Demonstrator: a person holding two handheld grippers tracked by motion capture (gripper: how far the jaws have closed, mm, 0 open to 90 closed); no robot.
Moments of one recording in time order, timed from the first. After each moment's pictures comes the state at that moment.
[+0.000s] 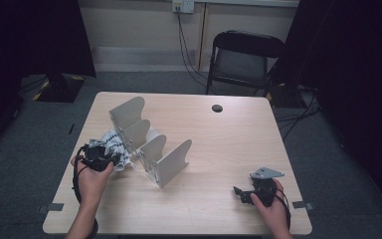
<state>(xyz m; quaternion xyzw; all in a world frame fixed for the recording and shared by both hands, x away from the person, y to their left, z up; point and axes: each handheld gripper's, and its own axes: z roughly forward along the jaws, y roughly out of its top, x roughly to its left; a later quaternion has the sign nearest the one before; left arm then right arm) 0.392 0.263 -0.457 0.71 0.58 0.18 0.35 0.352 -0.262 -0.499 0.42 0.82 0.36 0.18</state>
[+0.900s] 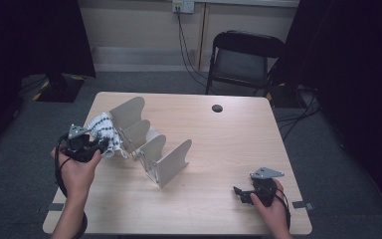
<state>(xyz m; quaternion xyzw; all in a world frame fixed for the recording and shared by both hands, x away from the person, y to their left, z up) 0.381 0.277 -0.381 0.68 0.56 0.26 0.40 0.352 -0.261 -0.499 0.42 0.82 0.36 0.18</state>
